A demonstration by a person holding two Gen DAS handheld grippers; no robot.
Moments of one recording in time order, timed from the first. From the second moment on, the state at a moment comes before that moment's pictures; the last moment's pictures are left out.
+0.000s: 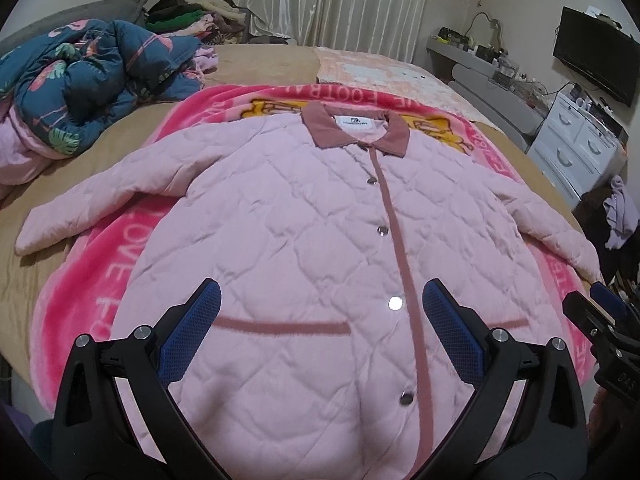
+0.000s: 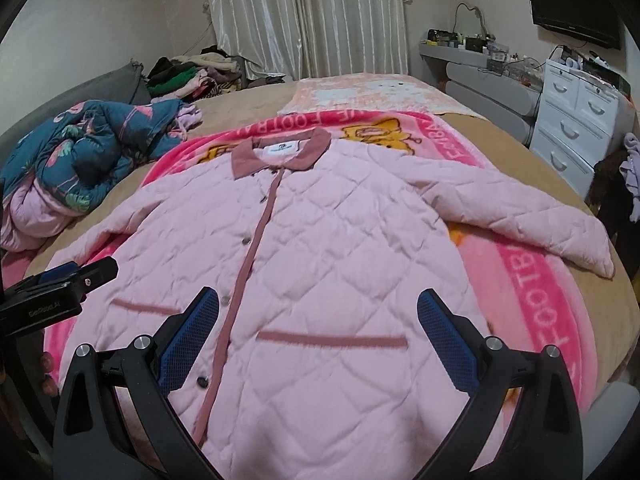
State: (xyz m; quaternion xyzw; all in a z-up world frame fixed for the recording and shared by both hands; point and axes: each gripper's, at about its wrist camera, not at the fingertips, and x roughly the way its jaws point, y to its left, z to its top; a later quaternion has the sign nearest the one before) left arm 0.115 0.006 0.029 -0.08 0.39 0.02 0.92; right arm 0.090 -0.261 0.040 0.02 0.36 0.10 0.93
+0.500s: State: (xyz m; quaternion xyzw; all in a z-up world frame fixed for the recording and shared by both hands) left arm 0.196 -0.029 0.031 -0.08 0.41 0.00 0.91; right arm 0.160 -0.326 0.036 0.07 0.37 0.03 0.92
